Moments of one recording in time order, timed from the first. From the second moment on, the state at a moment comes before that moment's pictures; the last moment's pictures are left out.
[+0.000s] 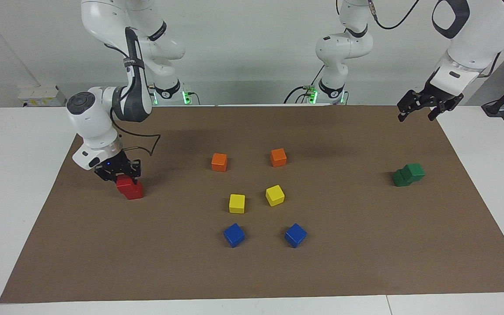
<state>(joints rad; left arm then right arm) 0.12 -0.04 -0.10 -1.65 -0.03 1.56 0.06 -0.15 0.12 0.07 -2.18 0.00 2.40 -0.21</state>
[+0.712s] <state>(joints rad) 0.12 -0.04 -0.08 -1.65 -0.05 1.54 0.03 -0.15 0.12 0.07 -2.18 0.00 2.40 -0.21</state>
